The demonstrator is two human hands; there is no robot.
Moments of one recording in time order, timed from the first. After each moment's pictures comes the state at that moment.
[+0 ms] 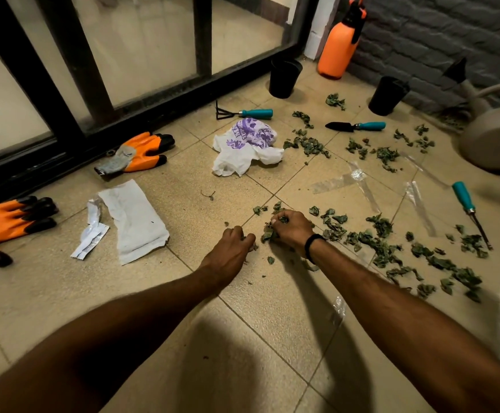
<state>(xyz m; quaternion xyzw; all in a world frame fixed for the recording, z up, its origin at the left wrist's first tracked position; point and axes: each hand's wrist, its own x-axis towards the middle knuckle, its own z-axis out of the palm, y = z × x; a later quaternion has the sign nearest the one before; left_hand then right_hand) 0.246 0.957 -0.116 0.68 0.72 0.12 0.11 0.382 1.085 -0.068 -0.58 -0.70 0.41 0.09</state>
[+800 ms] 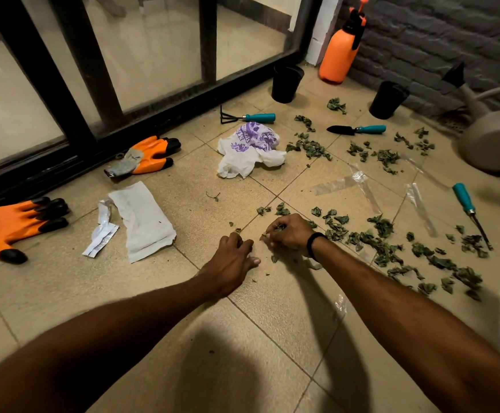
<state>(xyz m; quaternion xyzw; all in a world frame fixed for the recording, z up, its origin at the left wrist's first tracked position) 0.240 0.927 -0.117 0.66 0.70 0.19 0.18 0.383 1.071 -0.051 -0.54 -0.73 0.43 0.01</state>
